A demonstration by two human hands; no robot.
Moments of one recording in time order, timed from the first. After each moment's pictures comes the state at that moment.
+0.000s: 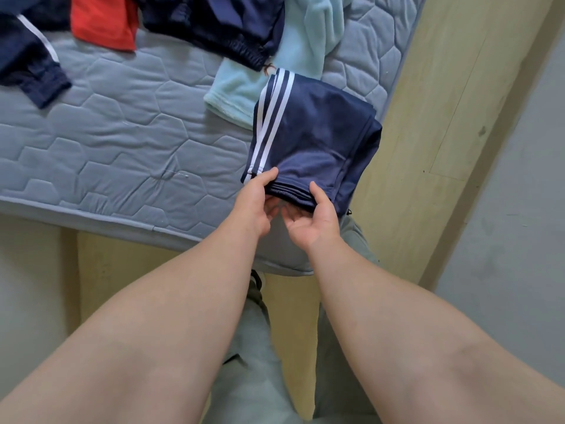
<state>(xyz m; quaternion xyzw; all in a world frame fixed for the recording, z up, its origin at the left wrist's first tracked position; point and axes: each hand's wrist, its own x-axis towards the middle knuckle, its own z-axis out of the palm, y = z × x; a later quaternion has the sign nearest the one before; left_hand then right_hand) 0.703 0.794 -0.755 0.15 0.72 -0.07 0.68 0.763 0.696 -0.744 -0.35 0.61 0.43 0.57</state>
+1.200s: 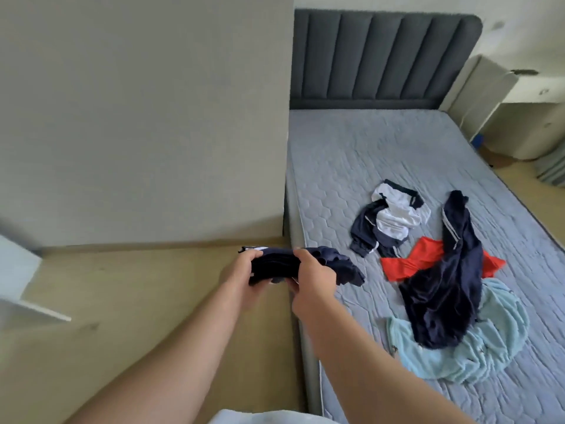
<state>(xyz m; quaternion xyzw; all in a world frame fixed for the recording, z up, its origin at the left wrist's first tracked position) 0.338 0.650 -0.255 -0.09 0.62 0.56 0.54 0.450 0.693 -0.244 -0.65 -0.19 0.66 0.32</state>
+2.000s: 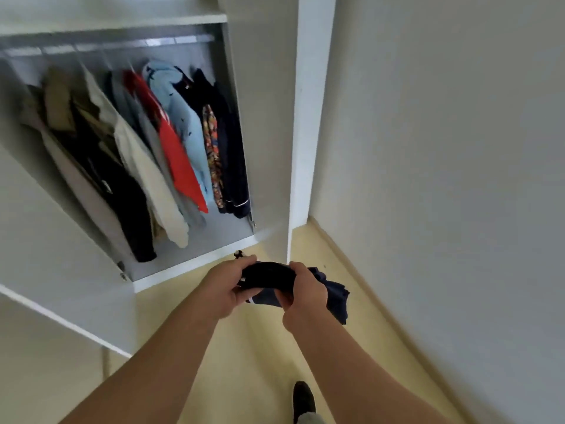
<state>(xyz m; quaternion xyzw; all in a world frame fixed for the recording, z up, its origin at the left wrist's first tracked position) -0.076 0.238 -0.214 -0.36 0.54 0.74 0.15 -0.063 0.378 -0.213 -0.38 -0.43 0.80 -0.15</state>
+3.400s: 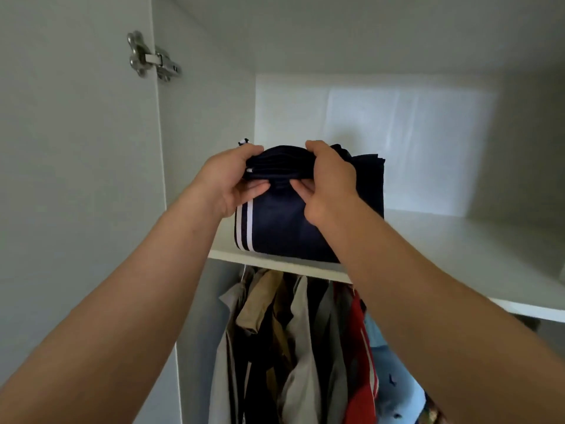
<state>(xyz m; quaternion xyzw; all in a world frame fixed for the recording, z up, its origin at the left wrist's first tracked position) -0.504 -0.326 0.182 -0.21 0.56 0.69 -0.40 -0.584 -0.205 0.190 0.17 -0.45 0.85 -0.22</state>
